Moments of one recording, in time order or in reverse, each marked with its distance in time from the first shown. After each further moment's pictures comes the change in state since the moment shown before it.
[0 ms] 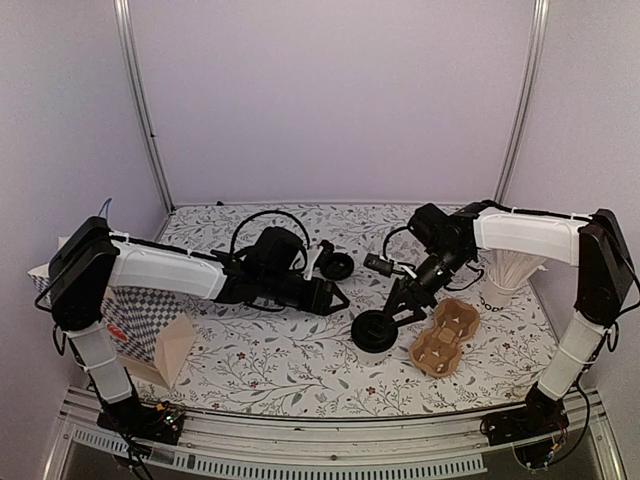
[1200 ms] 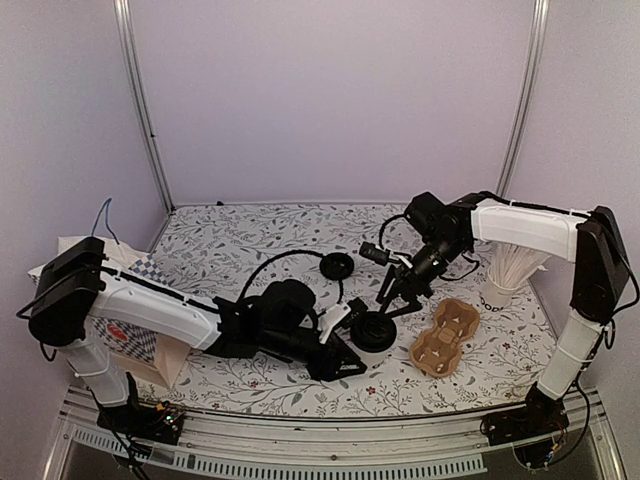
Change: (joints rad) left arm -0.278 -0.087 -0.200 0.205 0.076 0.130; right arm -0.001 0.024 0.086 -0.005 0.028 -0.048
